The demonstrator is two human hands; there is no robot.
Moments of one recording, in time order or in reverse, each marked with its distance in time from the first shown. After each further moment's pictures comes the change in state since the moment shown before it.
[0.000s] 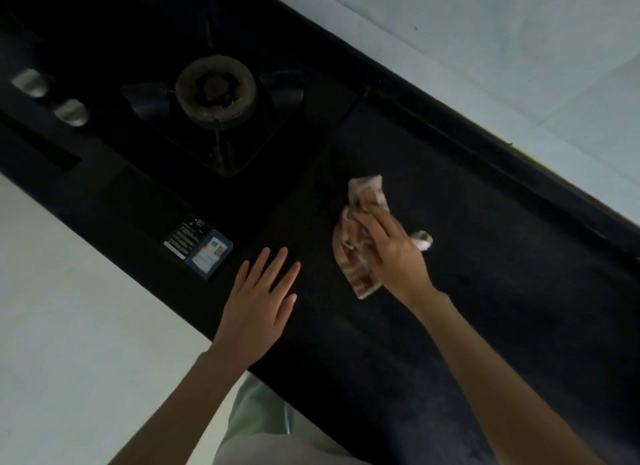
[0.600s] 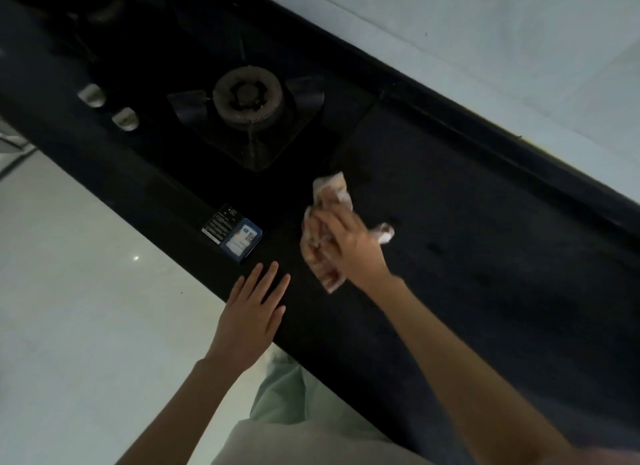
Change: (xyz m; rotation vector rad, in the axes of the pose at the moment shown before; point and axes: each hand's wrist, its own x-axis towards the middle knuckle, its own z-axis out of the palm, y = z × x) left_hand -0.060 -0.029 0.005 0.075 -0.081 -0.059; right_hand 0.016 -0.070 0.049 -0.026 -0.047 -0.077
